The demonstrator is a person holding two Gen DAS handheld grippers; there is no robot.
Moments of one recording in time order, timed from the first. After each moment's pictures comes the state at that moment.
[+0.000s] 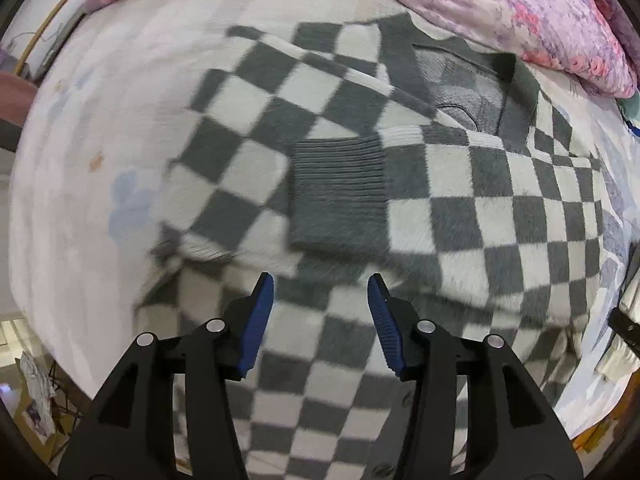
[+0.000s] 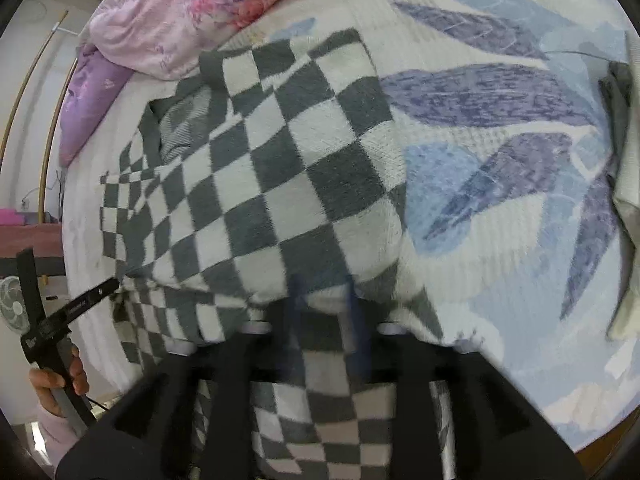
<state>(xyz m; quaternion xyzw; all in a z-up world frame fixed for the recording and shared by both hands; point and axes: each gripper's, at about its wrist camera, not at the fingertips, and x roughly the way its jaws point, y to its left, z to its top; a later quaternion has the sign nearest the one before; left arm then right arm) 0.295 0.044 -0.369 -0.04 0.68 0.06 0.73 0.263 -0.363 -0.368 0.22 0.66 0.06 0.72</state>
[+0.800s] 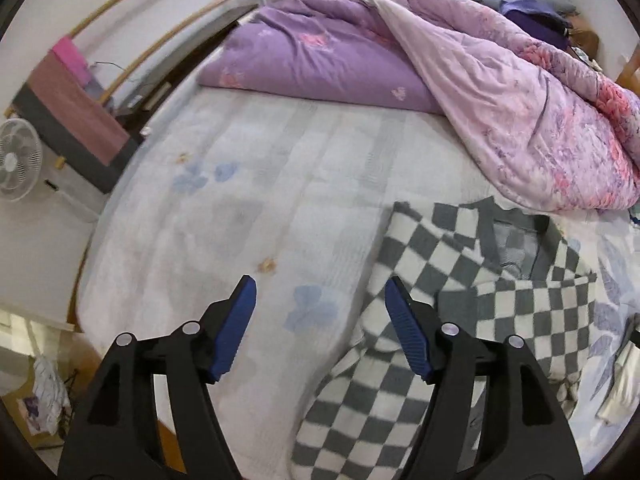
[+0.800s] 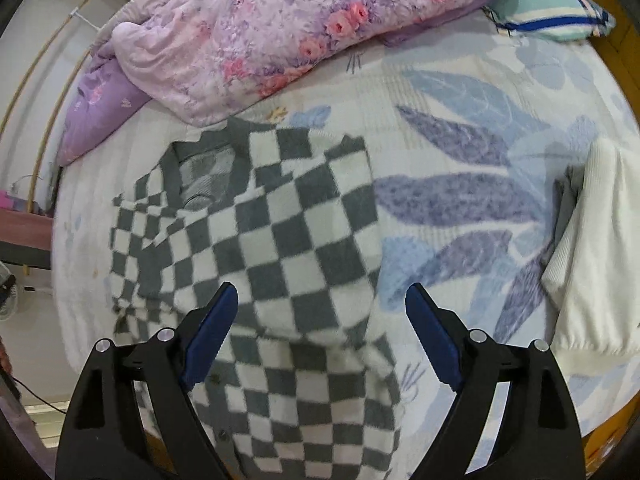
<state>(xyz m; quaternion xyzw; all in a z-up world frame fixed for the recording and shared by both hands) 0.315 0.192 -0.187 -0.03 0.55 0.15 0.82 0.332 -0.365 -0.293 0.13 0.63 0.04 0.77</state>
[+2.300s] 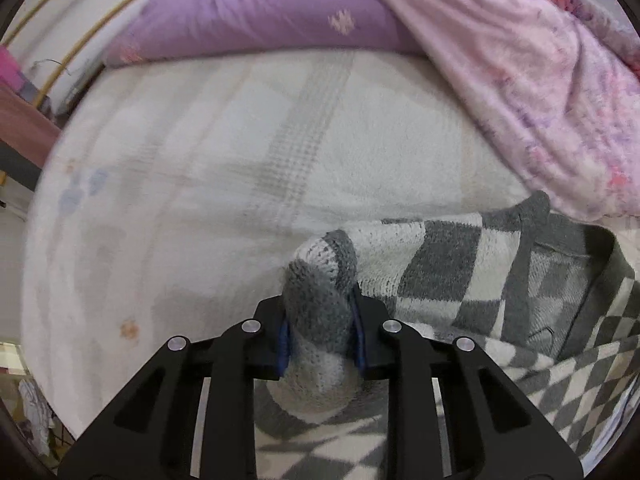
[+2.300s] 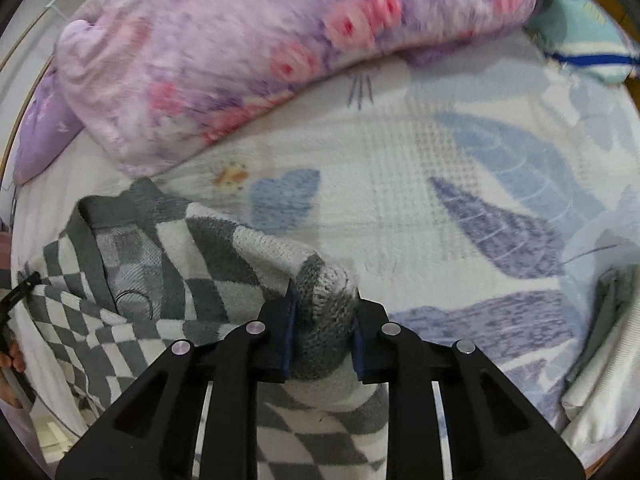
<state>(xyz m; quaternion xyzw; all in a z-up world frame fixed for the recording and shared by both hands) 0.454 0.146 -0.377 -0.03 0.58 0.12 0.80 0.452 -0.339 -0.366 0.08 0.62 0.01 0.78</state>
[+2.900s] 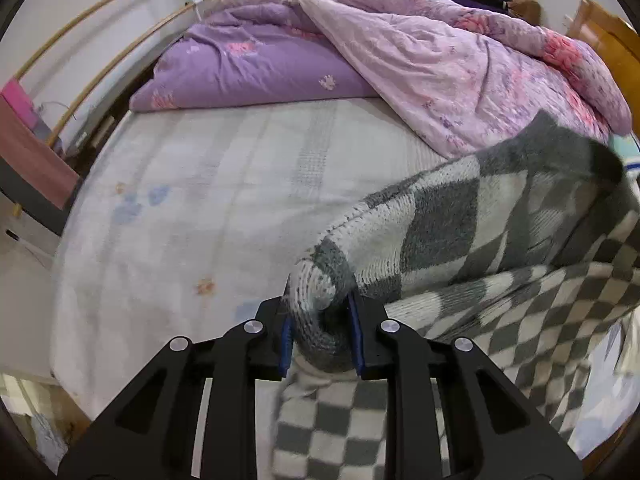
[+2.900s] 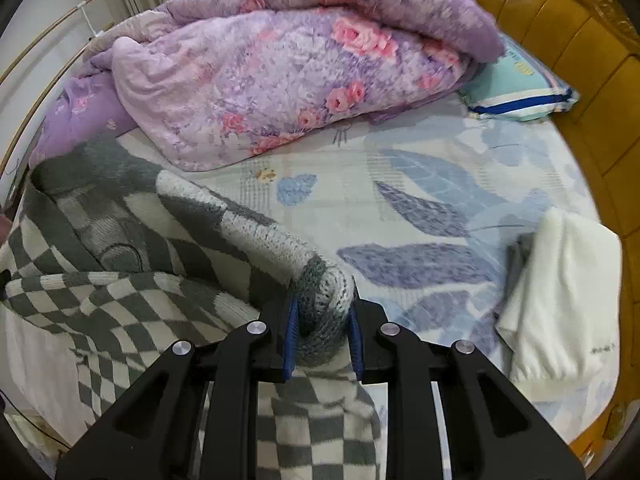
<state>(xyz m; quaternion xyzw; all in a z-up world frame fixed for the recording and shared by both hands) 0.304 0.150 -0.238 0.03 0.53 0.06 0.85 0.294 -0.314 -0.237 0.04 0.54 -0.02 0.84</state>
